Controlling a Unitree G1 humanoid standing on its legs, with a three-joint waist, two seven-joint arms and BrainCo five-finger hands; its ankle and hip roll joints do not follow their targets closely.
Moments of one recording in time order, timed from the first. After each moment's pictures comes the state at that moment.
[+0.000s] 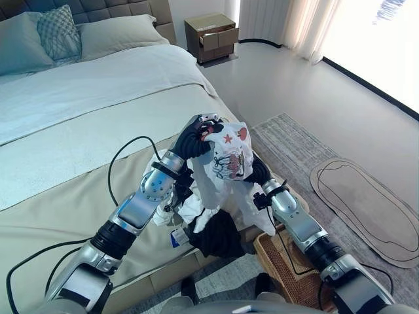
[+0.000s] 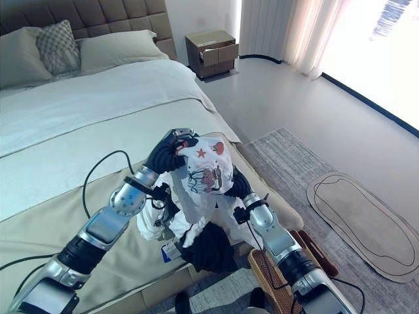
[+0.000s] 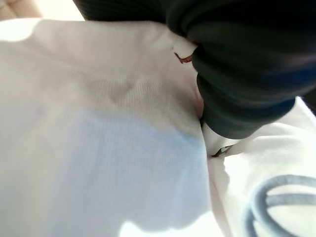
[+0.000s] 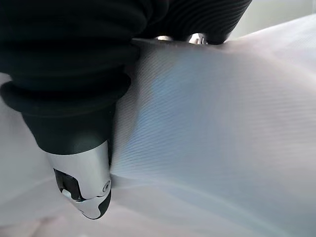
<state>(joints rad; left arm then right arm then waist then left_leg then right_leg) -0.43 0.52 -0.44 -0.03 -0.04 -0.23 0.09 -0.35 -0.33 0.45 0.34 0.16 -0.18 -0.08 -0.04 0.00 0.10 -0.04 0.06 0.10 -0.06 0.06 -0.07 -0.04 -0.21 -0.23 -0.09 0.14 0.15</state>
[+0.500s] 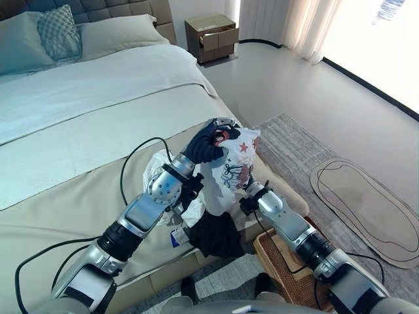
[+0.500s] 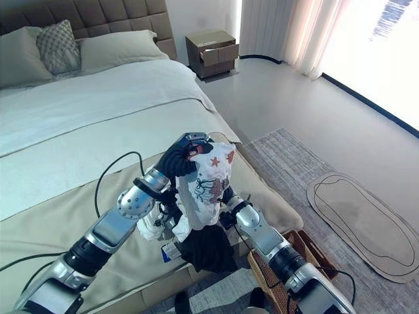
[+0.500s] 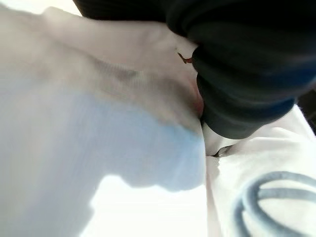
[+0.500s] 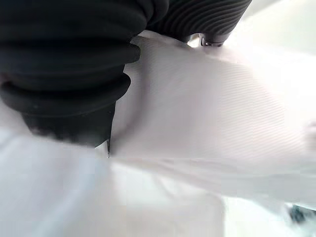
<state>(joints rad) -0.45 0.49 -0.49 -0.09 -0.07 -0.23 0.03 -0.41 -0.31 0.60 0.32 0.22 -0.13 0.05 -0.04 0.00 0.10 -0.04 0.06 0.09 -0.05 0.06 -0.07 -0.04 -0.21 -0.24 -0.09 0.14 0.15</state>
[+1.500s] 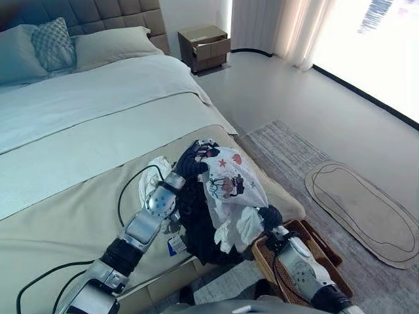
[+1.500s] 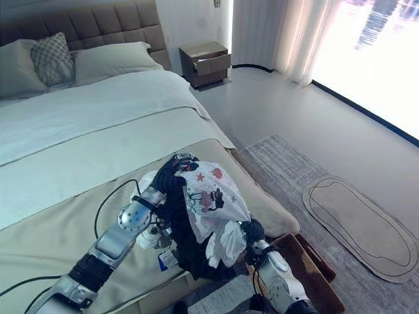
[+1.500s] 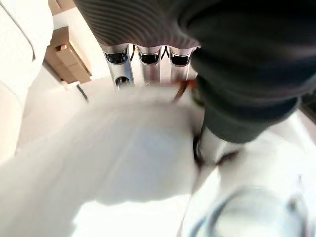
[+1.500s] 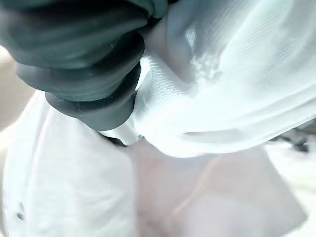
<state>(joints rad) -0.30 0.41 -0.41 0.09 -0.10 -0.22 0.06 0.02 -0.27 0.35 0.35 0.90 -0.13 0.21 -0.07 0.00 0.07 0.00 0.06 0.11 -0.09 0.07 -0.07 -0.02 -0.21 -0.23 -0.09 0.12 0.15</state>
